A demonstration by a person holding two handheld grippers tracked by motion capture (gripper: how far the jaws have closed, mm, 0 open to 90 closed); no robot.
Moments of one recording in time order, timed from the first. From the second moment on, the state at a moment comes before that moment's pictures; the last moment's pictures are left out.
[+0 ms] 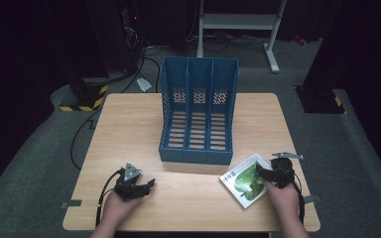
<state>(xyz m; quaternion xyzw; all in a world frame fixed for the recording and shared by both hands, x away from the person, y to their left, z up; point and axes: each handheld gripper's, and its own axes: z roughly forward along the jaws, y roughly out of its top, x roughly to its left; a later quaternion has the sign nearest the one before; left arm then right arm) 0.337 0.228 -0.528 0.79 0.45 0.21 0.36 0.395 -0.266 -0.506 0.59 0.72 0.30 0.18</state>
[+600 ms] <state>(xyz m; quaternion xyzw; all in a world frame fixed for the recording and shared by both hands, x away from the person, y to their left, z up) 0.326 0.205 -0.525 0.81 0.42 0.21 0.36 0.366 -0.223 -0.510 0.54 0.76 0.33 0.16</state>
